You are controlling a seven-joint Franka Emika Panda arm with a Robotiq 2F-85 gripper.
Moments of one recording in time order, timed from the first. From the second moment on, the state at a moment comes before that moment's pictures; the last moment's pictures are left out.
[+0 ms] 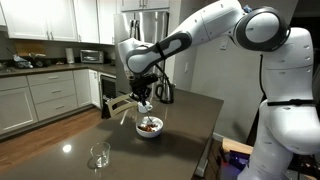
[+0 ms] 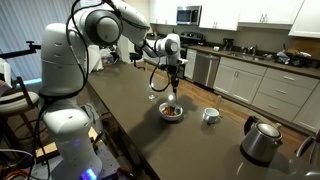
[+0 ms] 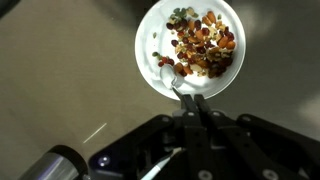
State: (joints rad) arm 0.11 0.29 -0.06 -1.76 -0.26 1.89 0.78
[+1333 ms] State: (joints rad) arm 0.13 0.28 -0.02 -1.85 -0.25 1.89 0.77
